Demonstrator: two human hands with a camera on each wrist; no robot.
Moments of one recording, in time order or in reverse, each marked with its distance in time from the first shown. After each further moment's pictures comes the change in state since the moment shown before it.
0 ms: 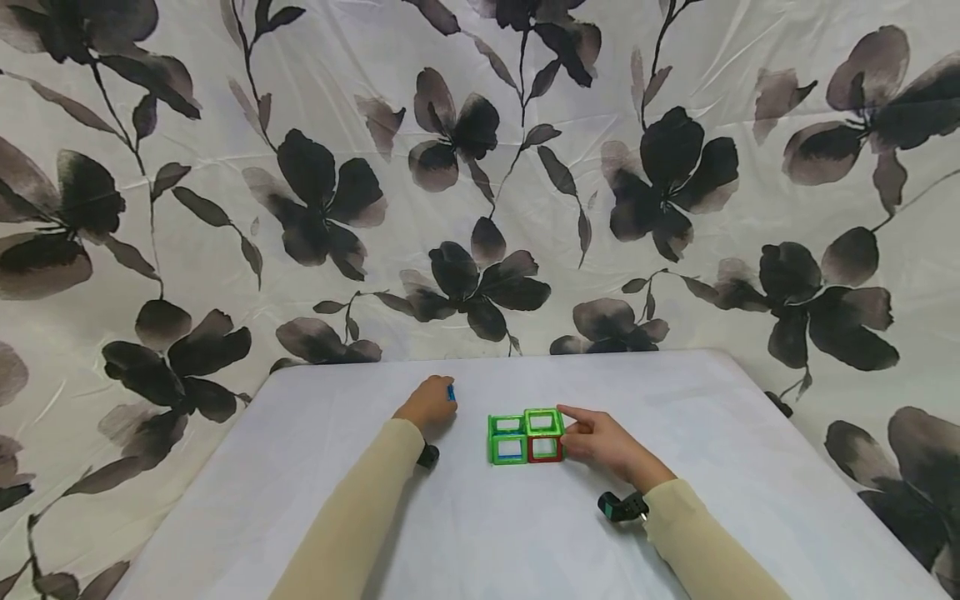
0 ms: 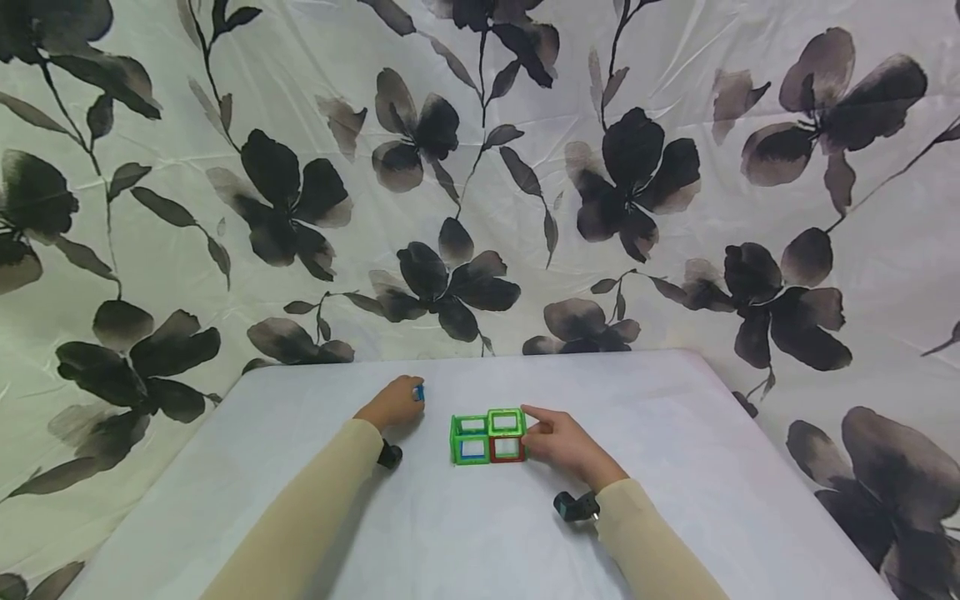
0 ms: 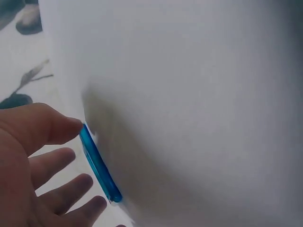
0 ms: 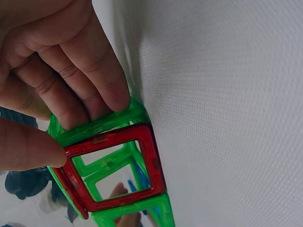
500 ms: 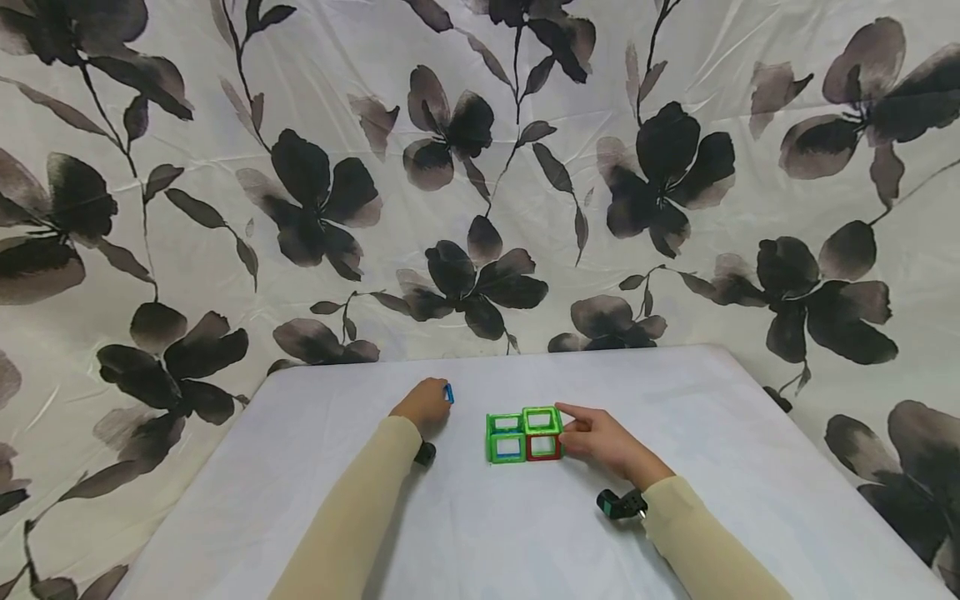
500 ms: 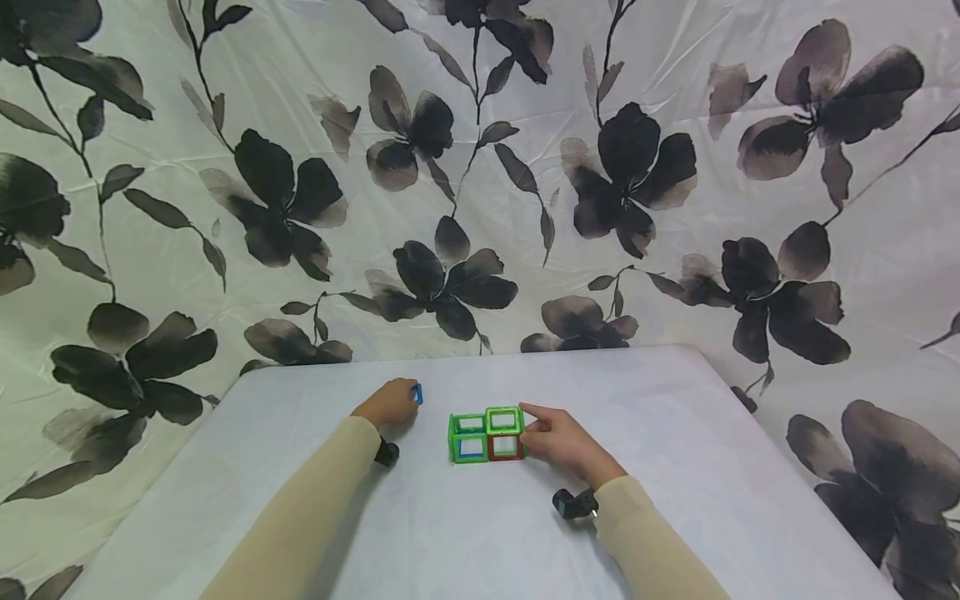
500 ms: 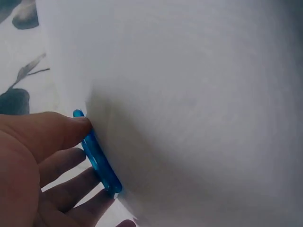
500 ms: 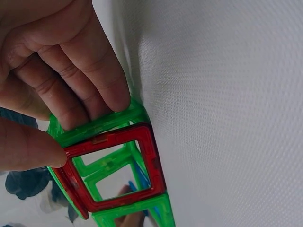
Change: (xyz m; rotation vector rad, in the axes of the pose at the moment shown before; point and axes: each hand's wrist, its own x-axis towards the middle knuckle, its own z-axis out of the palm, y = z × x) left_hand 0.008 -0.009 0.002 0.022 -0.045 -0.017; right_hand 0.000 0.001 0.001 0.011 0.000 -0.002
